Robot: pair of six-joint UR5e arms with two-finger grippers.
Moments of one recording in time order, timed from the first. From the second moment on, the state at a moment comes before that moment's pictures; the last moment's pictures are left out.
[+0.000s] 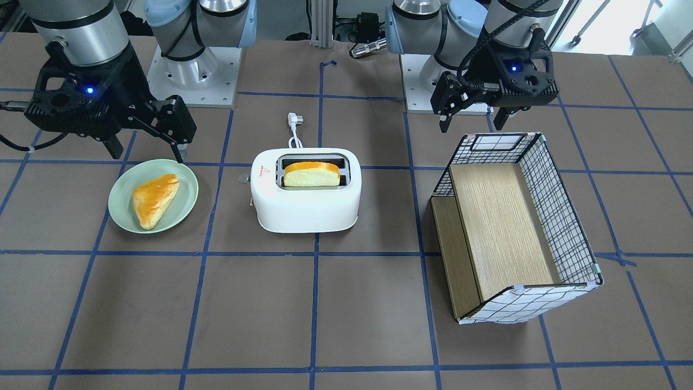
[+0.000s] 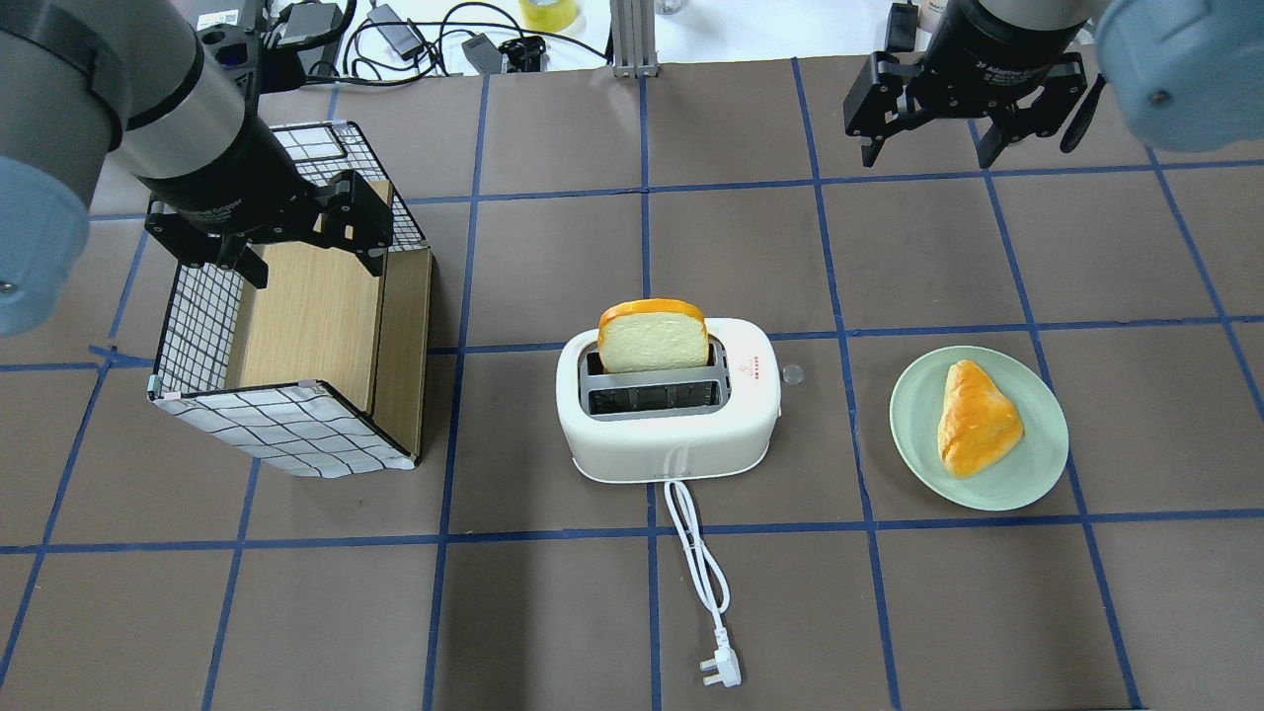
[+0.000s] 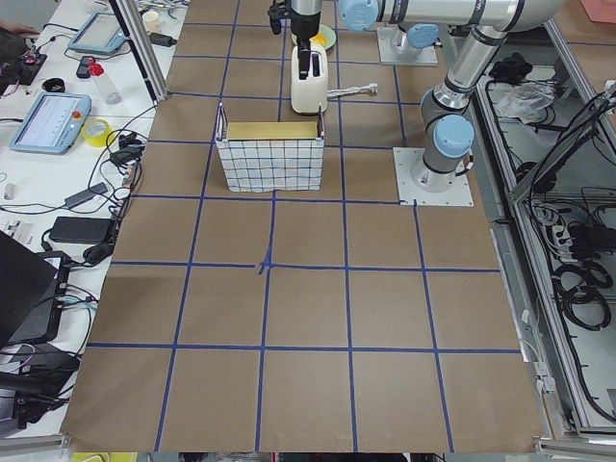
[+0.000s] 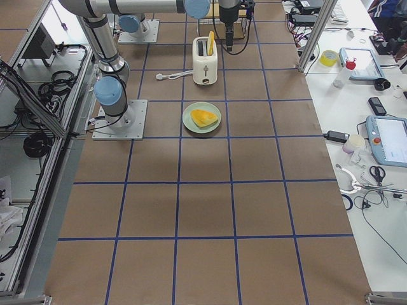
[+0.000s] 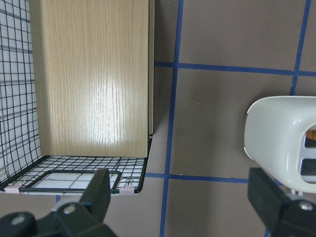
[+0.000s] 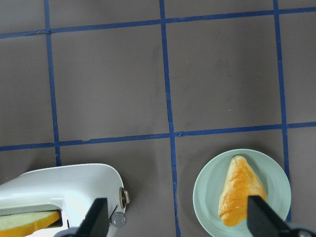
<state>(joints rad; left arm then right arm) -1.57 -1.47 -1.67 -1.51 1.59 -0.08 1.58 -1.54 1.52 -1.68 -1.57 0.08</state>
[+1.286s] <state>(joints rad) -1.57 -1.47 -1.67 -1.51 1.59 -0.08 1.58 -1.54 1.52 -1.67 -1.55 0.08</state>
